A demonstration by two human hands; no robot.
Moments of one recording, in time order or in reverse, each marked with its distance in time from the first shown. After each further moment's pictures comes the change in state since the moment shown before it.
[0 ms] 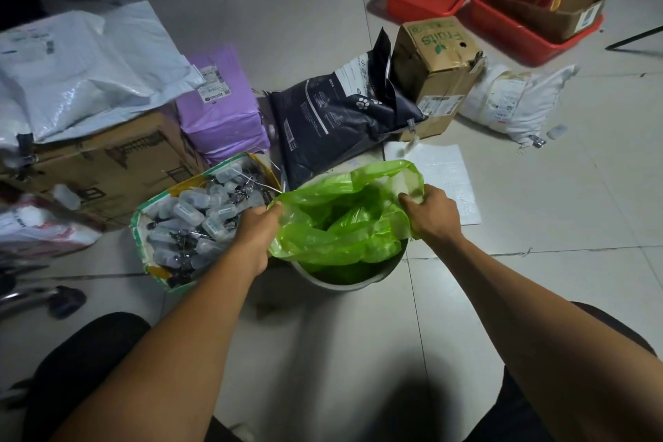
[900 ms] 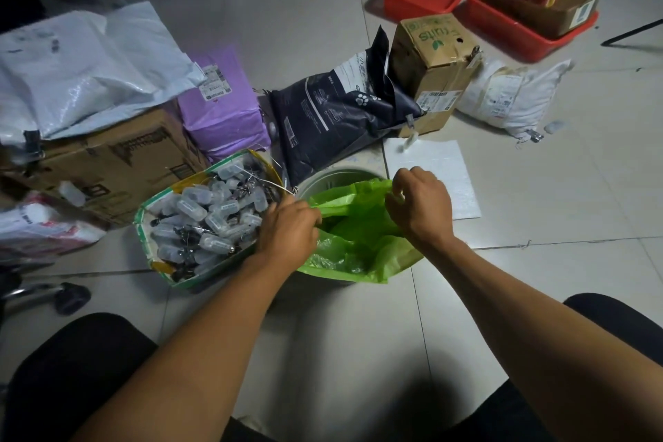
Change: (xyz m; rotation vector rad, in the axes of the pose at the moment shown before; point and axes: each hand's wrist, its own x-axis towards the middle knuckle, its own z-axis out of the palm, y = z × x) left_hand -0.040 -0.003 0.016 1.270 -0.032 0.894; right_hand -0.027 -0.010 0.004 -0.293 0.234 -0.633
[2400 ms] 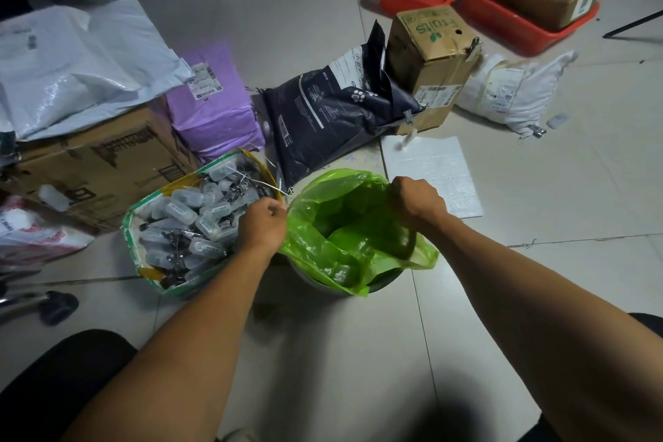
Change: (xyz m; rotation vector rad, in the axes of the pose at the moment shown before) left_hand 0.024 -0.032 0.034 -0.704 0.116 -0.658; right_hand 0.036 0.025 0.027 -0.102 -0.571 0.332
